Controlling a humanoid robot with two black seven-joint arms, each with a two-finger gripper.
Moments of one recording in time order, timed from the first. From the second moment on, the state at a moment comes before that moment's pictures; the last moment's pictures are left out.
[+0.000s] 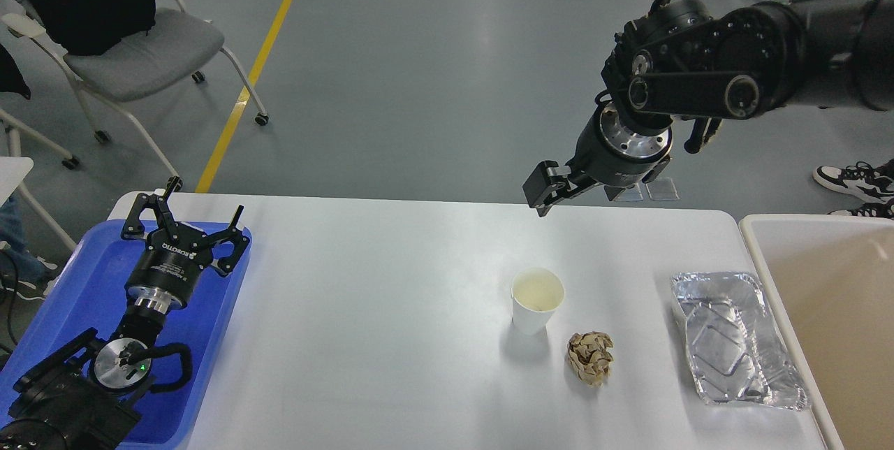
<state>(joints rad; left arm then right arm) -0.47 0.33 -0.95 -0.46 -0.12 -0.78 -0.36 2.08 -0.09 -1.07 1.18 -0.19 0.54 -0.03</state>
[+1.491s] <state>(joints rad) -0.47 0.33 -0.95 -0.46 -0.12 -0.78 -0.36 1.52 -0.01 -1.06 0.94 -0.22 0.19 -0.03</state>
